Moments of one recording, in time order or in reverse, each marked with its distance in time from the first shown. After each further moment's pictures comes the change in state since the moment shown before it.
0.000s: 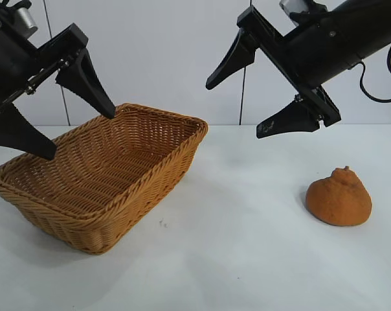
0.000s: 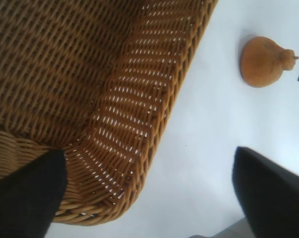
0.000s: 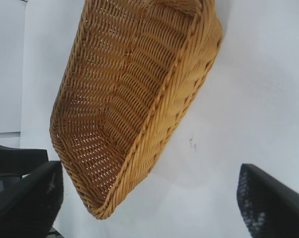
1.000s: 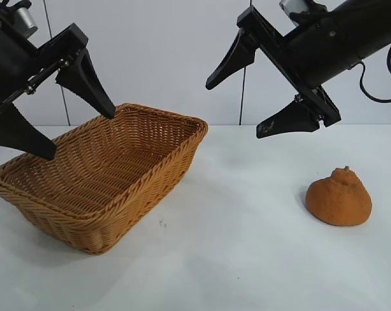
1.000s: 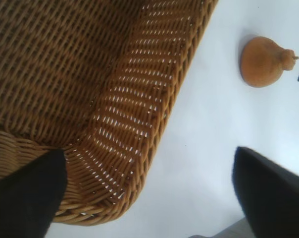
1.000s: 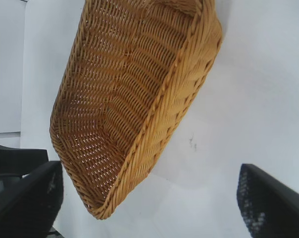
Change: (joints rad) left arm 0.000 0.000 0.000 0.000 -0.013 0.000; right arm 0.000 0.000 0.000 0.000 0.000 -0.001
